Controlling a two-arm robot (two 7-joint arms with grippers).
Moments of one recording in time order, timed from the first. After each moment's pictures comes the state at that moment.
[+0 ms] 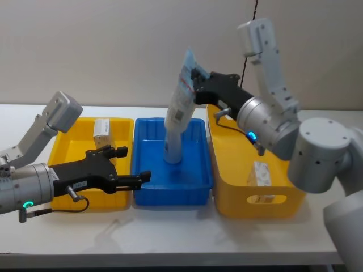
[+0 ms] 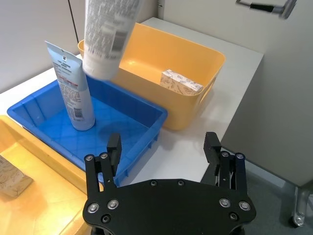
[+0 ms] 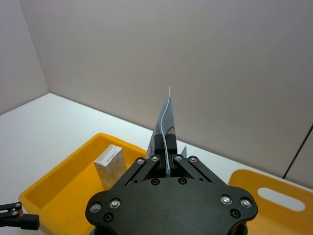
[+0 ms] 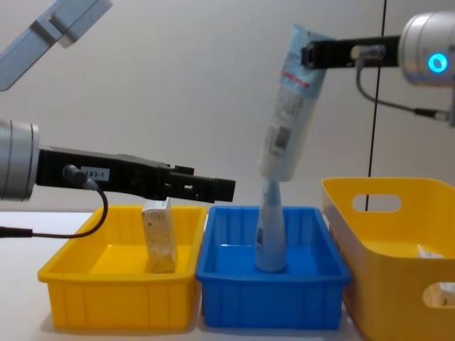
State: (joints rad) left arm -0.45 0.57 0.49 -1.58 -0.59 0.35 -0.68; right arm 0.48 0.21 -0.36 -1.60 0.31 0.42 0.17
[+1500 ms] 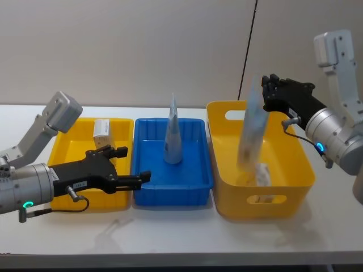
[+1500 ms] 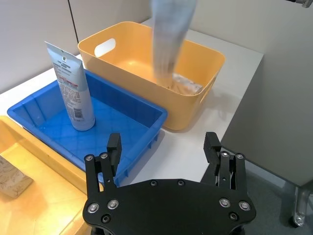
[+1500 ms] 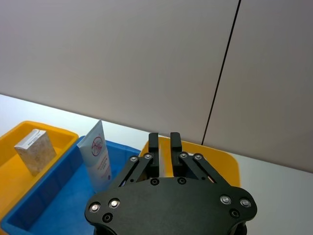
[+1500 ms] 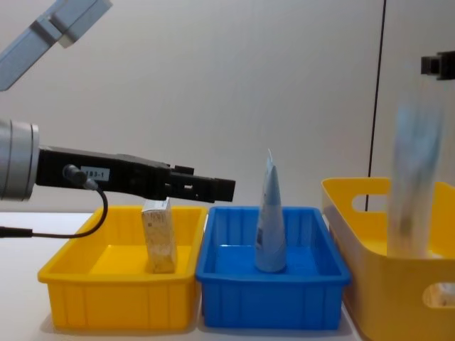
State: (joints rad) left arm -0.45 0.57 0.49 -1.58 -0.59 0.35 -0.68; right arm 0.33 0.32 -0.18 -1.73 0.27 0.46 0.13
